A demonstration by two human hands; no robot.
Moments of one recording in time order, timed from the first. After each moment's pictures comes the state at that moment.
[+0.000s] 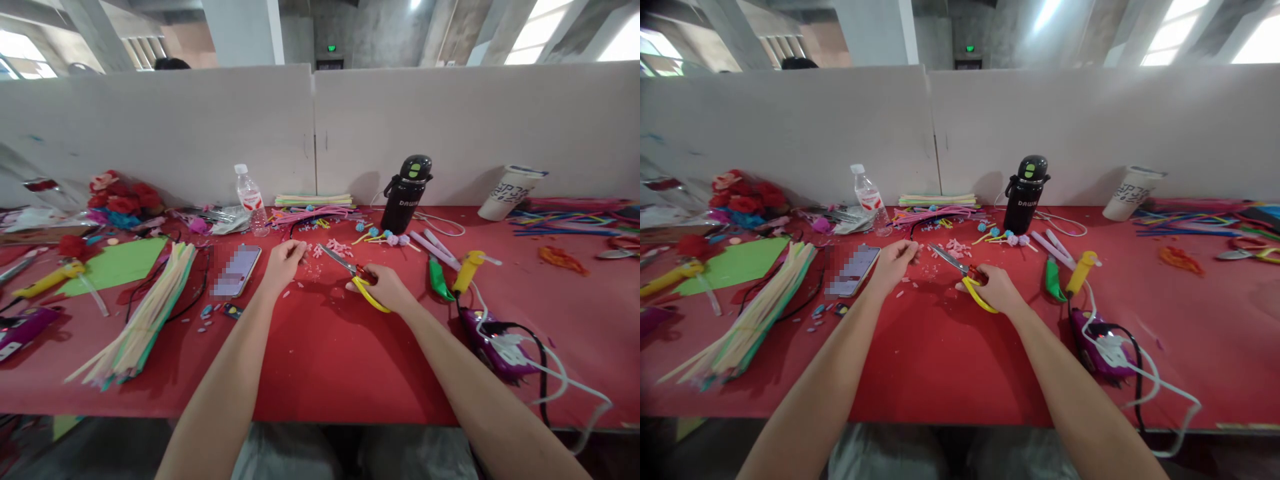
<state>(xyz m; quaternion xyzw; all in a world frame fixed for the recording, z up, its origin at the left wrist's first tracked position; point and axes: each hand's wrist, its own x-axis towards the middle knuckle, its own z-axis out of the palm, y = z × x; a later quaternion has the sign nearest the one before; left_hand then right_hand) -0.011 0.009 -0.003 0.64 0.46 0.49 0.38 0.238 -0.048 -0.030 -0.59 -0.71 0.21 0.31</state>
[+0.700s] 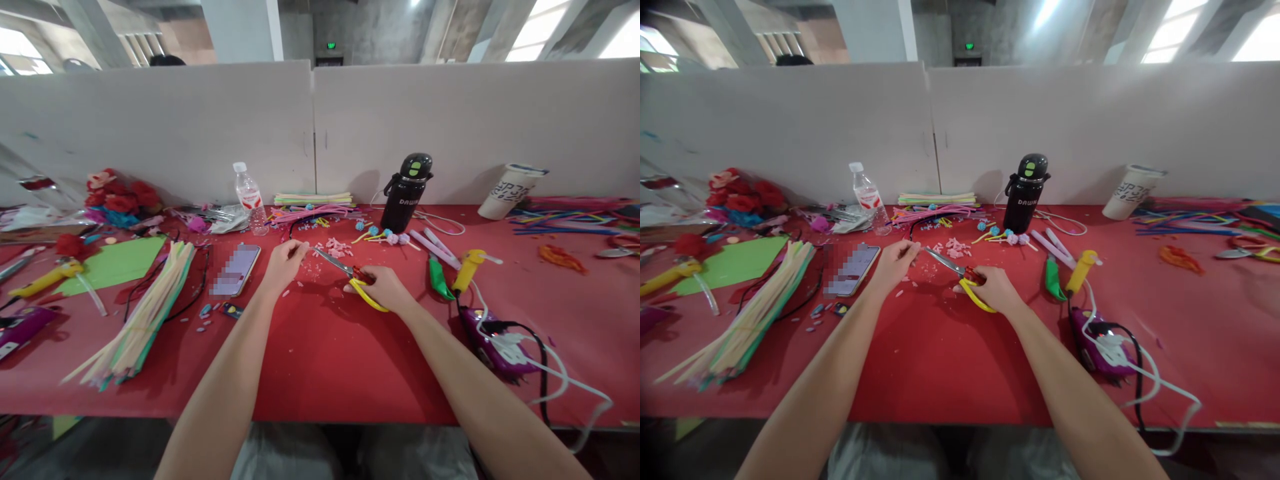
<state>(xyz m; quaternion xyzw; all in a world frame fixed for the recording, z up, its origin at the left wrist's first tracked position) -0.010 0.006 -0.001 0.69 0.48 0.45 0.29 0.235 -0.049 -0.029 -0.58 -0.73 0.21 0.29</state>
